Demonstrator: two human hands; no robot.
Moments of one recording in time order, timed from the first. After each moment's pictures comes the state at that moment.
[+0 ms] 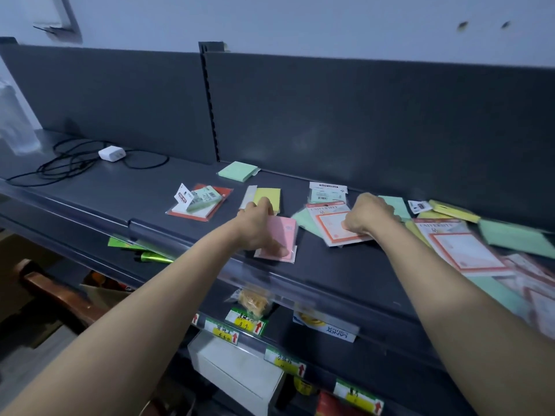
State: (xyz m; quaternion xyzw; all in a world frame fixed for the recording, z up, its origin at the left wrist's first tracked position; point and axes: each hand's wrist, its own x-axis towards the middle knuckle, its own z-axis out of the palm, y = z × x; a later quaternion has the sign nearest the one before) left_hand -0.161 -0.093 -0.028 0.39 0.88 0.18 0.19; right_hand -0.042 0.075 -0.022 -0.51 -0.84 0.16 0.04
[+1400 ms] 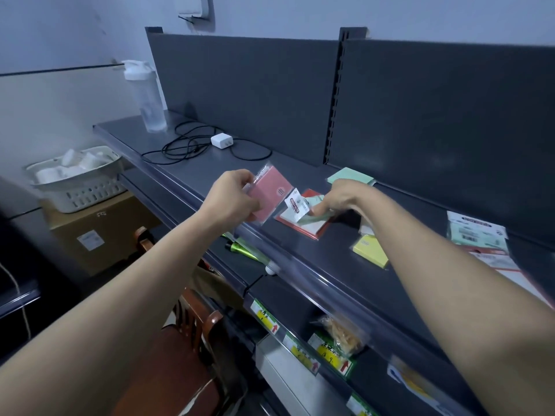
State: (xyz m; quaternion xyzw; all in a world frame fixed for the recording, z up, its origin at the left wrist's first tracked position) left_hand -0.298 -0.234 -0.007 0.19 0.88 0.44 0.04; right_hand -0.276 -0.021 -0.014 -0.22 -0.93 0.25 -0.13
